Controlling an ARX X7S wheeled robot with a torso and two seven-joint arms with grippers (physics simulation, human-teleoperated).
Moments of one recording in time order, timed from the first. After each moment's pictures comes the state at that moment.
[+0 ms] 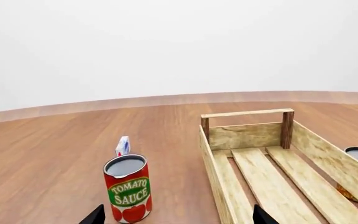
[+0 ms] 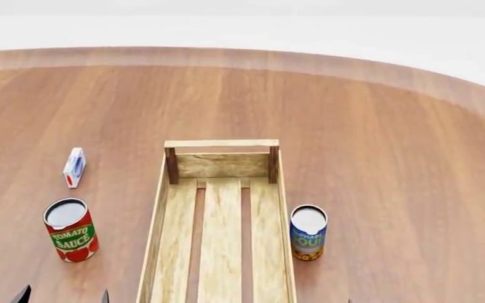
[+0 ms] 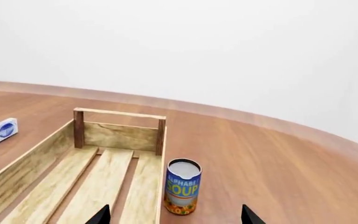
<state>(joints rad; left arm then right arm) 0.00 -0.18 0.24 -0.01 -0.11 0.06 -0.25 -0.01 0.16 -0.24 0.07 0.03 -0.16 0.21</state>
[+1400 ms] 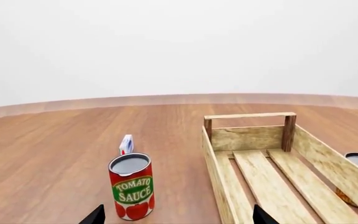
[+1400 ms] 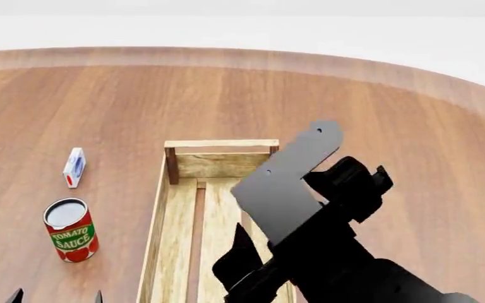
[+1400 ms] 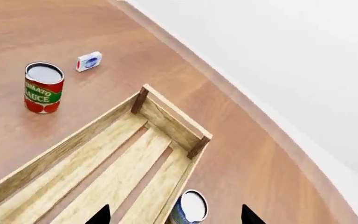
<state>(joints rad) 0.03 -0.22 0.26 0.07 -0.16 0.02 -0.29 0.88 0.49 -0.47 -0.62 0.63 1.46 0.10</state>
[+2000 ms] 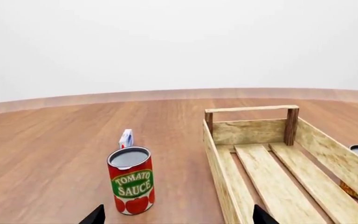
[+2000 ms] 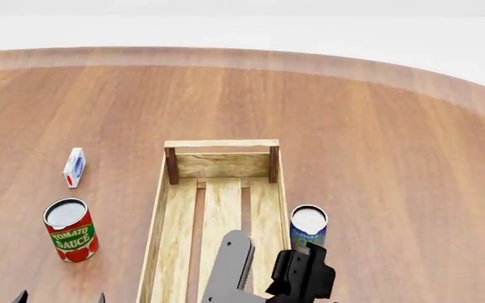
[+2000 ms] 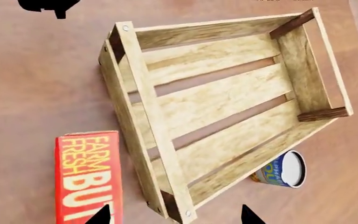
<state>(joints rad) 0.00 -0.22 0.28 -0.01 -0.16 0.06 -0.30 1.11 0.68 -1.14 -0.57 0.63 1.33 -0.22</state>
